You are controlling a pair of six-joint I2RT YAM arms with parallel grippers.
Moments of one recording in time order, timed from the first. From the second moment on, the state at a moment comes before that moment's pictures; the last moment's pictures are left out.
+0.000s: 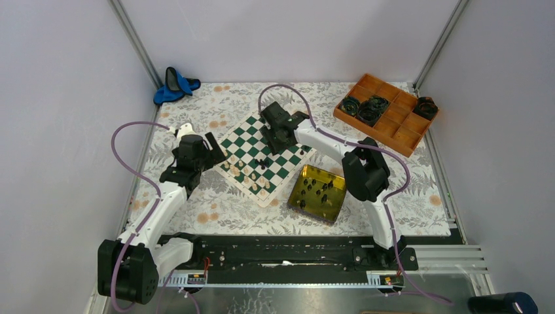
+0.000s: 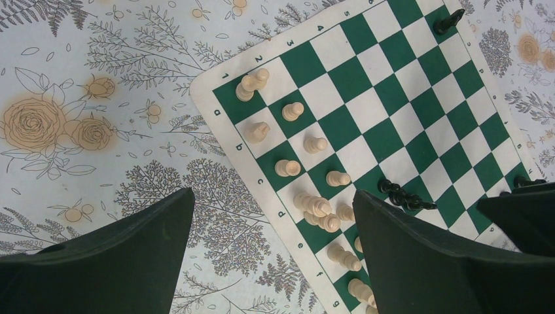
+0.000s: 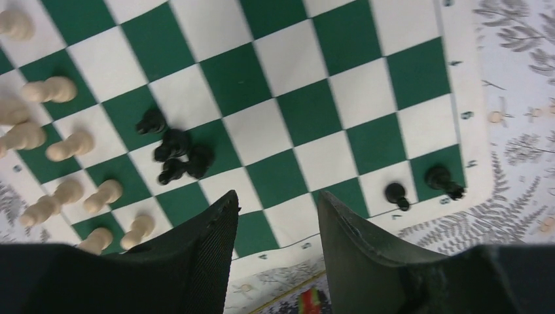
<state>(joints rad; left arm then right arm) -0.18 1.04 0.66 -0.26 -0.22 -0.53 0.74 2.17 1.83 -0.72 0.13 0.18</state>
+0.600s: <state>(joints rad) -0.18 1.04 0.66 -0.26 -0.22 -0.53 0.79 2.18 1.84 -0.70 0.00 0.16</state>
